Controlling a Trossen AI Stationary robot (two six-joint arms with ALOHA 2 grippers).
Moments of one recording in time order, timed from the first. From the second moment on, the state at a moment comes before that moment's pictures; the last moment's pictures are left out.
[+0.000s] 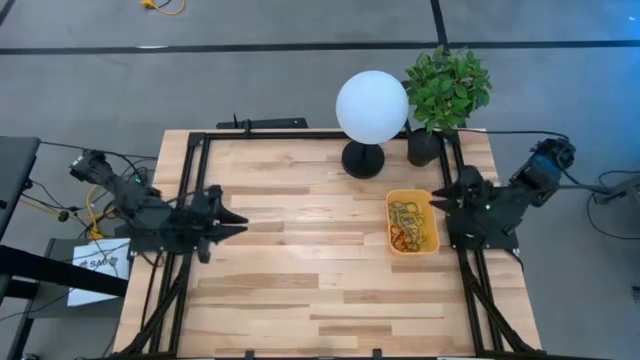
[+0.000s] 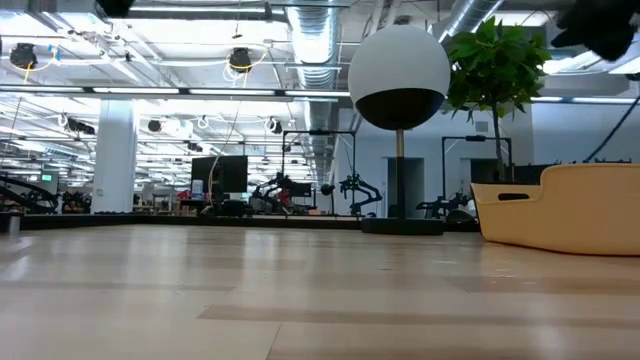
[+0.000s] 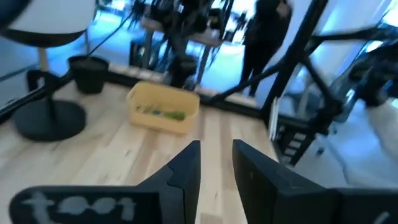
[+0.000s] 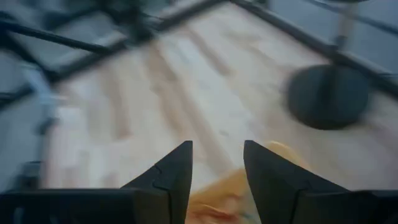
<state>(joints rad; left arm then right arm) -0.56 0.63 0.71 -0.26 -0.56 -0.39 0.70 0.53 0.90 -1.20 0.76 0.90</state>
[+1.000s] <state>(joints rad) -0.47 0.14 0.09 0.45 -0.40 -0.17 0.91 0.00 0.22 -0.14 0.69 0.11</state>
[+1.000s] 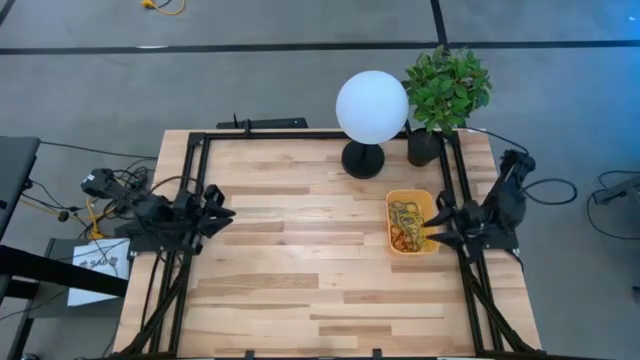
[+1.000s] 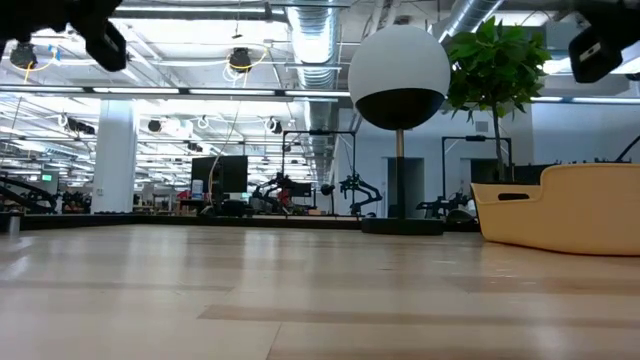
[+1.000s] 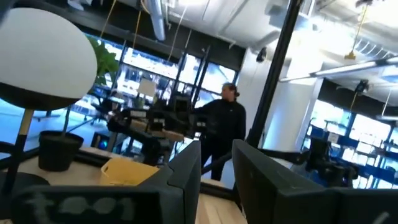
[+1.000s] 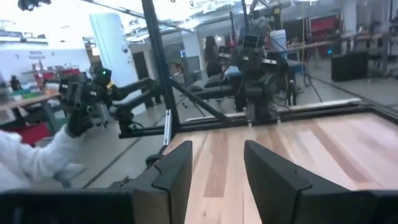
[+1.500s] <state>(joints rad) -0.43 0.16 0.01 0.49 -0.45 -0.20 0.76 0.00 0.07 0.12 0.51 -0.04</state>
